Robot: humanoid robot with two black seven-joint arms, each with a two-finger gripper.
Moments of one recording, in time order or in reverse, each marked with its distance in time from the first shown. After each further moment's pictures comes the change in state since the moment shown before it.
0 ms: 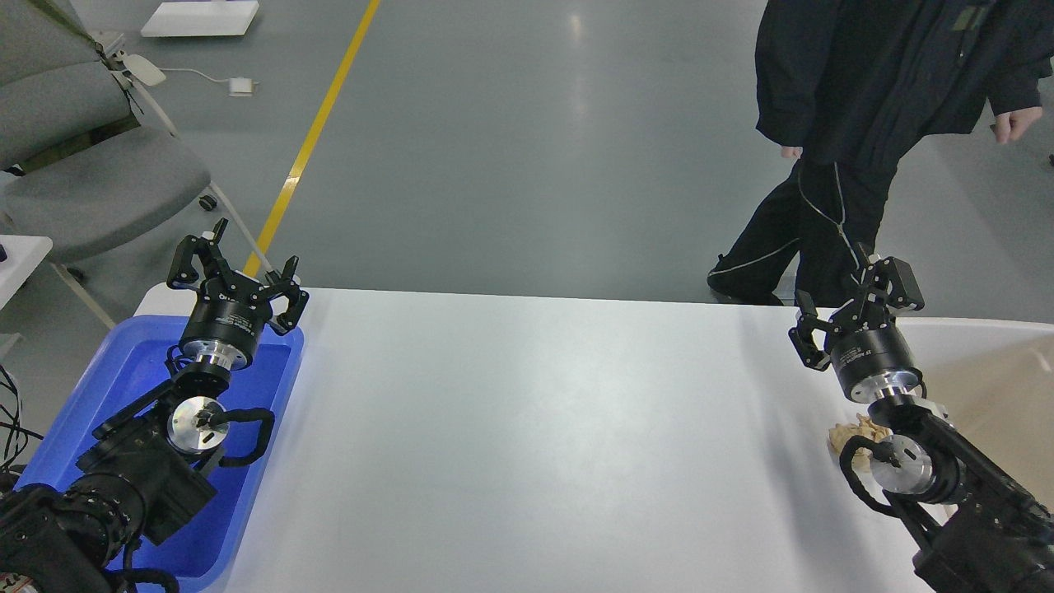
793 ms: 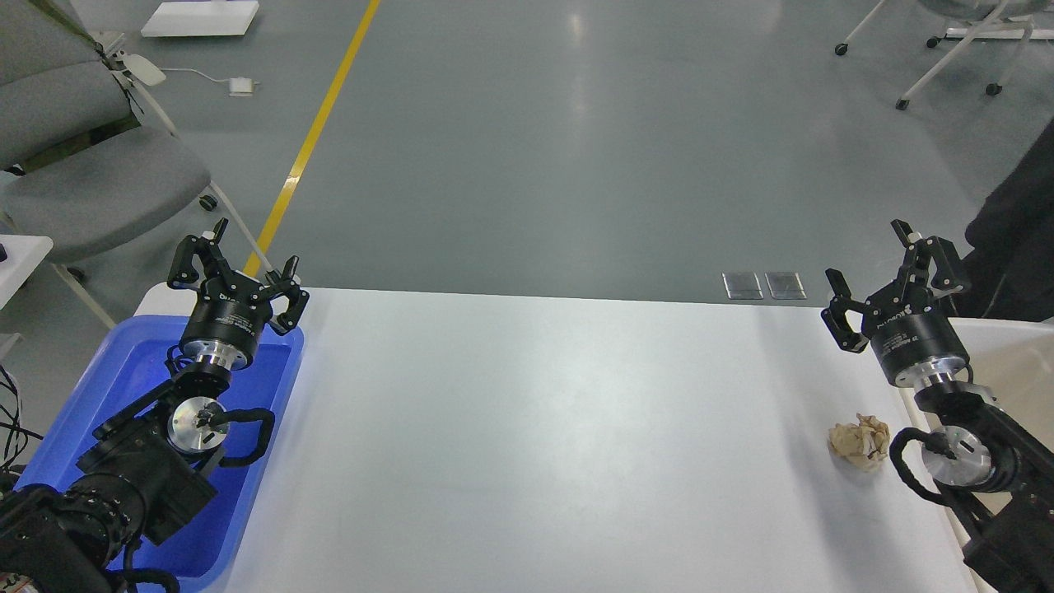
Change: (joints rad) left arm 0.000 -0.001 0.000 0.000 0.000 0.000 -0.001; right arm 0.021 -0.107 0.007 -0.011 0.015 0.146 -0.008
